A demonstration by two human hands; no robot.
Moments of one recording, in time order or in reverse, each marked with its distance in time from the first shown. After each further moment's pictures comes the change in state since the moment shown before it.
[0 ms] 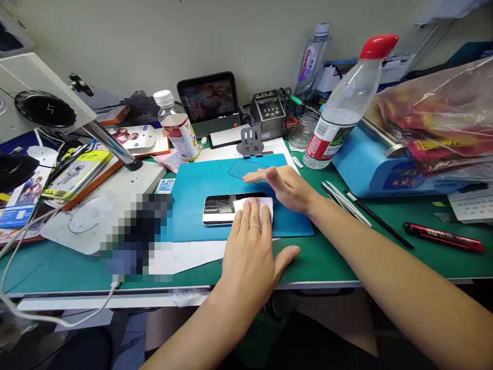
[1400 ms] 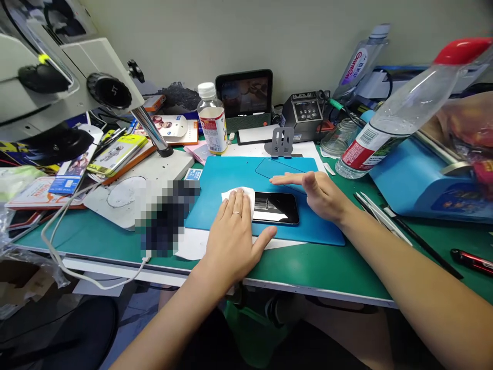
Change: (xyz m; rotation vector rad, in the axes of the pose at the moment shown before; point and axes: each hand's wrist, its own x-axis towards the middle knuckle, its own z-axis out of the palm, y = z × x) left_hand -0.021 -0.069 -0.001 -0.047 -0.006 -0.170; right_hand 0.004 -0.001 0.004 -0.002 0.014 0.007
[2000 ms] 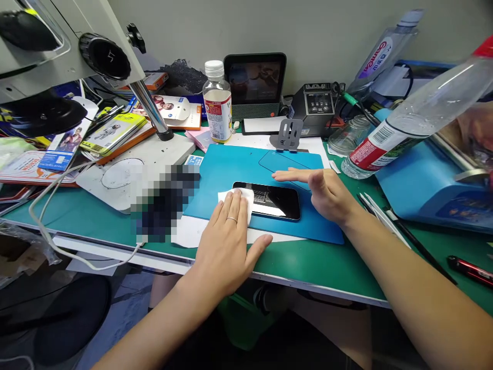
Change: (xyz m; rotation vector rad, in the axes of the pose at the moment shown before) left_hand -0.018 0.002 -0.001 -0.019 0.017 -0.026; right_hand -0.001 -0.003 0.002 -0.035 -0.022 -0.066
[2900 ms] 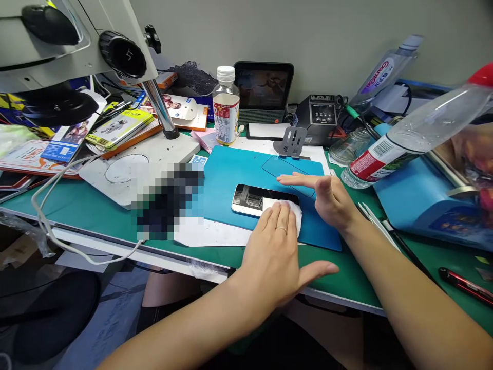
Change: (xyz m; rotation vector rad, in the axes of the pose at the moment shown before) left_hand 0.023 0.063 0.006 -0.086 0.014 0.140; right_hand 0.002 0.001 -0.002 0.025 0.026 -0.051
